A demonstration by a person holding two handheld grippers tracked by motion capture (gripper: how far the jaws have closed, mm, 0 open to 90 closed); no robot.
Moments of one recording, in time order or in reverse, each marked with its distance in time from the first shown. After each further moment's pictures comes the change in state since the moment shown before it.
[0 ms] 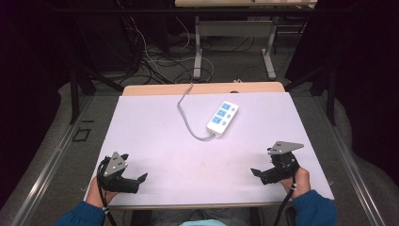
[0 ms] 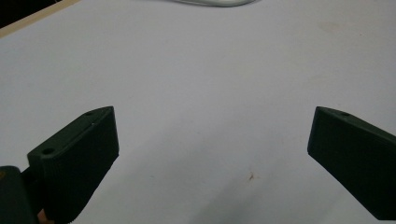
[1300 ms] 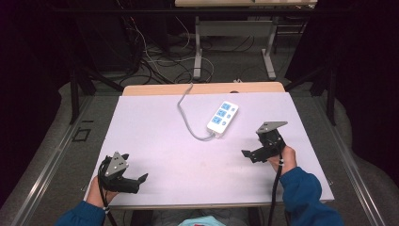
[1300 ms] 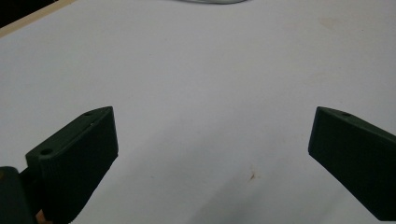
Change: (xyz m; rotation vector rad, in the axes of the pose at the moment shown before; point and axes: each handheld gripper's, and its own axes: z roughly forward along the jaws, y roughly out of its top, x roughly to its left) left arm -0.001 0.000 0.002 0.011 -0.005 0.007; right arm -0.033 0.044 0.045 0.029 0.015 0.009
